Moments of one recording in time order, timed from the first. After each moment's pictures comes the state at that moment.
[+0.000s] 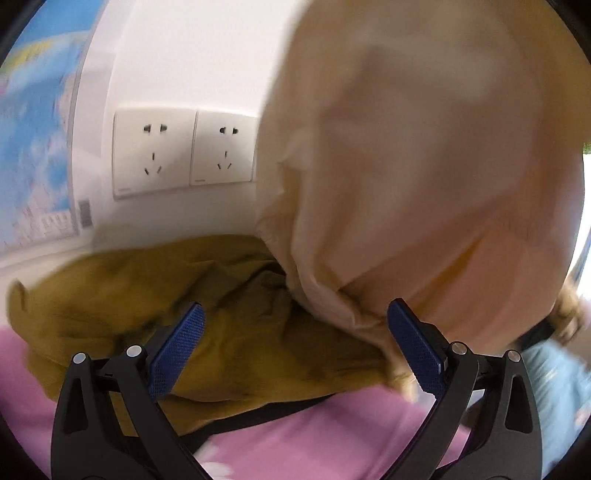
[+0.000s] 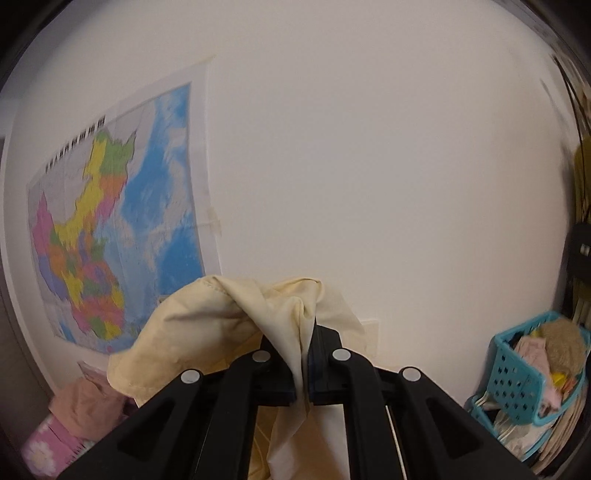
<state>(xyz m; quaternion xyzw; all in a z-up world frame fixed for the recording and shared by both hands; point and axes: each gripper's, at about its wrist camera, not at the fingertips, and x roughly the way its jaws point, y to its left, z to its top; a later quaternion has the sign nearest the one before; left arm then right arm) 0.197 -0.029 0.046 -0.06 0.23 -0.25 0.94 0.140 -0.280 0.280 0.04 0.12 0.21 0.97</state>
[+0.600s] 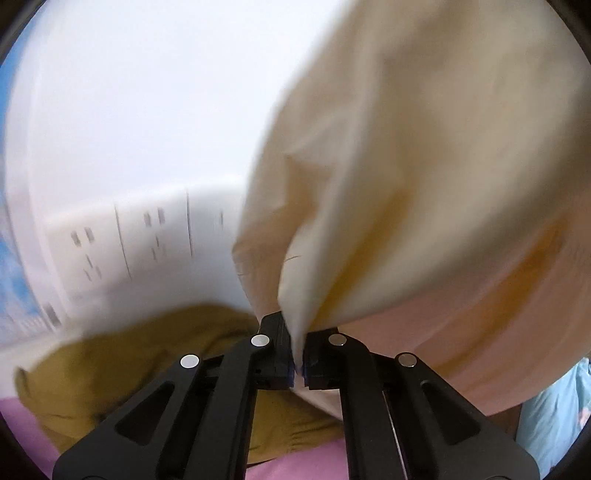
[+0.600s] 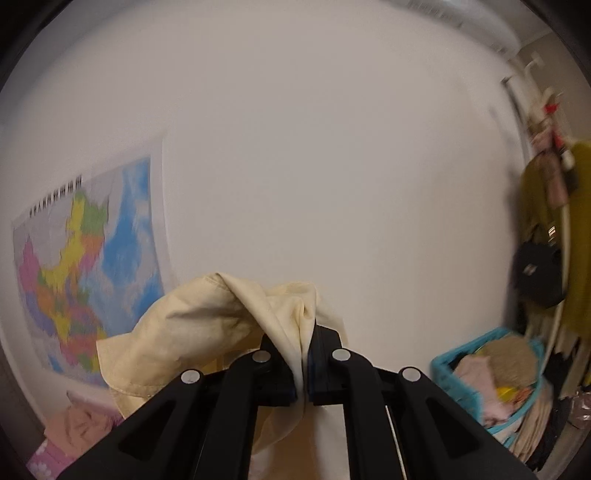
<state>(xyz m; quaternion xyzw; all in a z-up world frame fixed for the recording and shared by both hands) 0.218 -0.062 0.134 -0.01 0.19 -0.26 0.95 0.074 -0.384 0.353 0.06 0.06 0.13 0.99</state>
